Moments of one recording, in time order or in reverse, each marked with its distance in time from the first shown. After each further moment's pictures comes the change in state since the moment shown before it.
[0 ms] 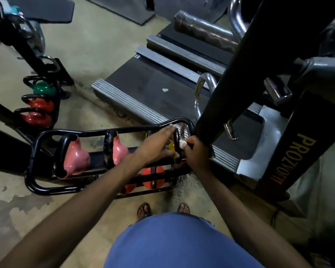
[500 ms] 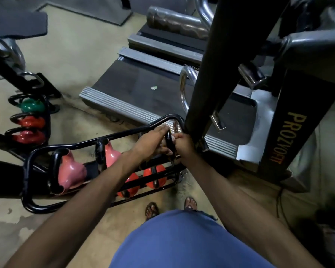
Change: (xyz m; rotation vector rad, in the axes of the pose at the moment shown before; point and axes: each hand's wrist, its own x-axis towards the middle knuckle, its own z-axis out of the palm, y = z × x) left_hand 0.036 -0.024 0.015 0.105 -0.085 0.087; right_hand 0.028 0.002 0.037 0.454 -0.123 0.444
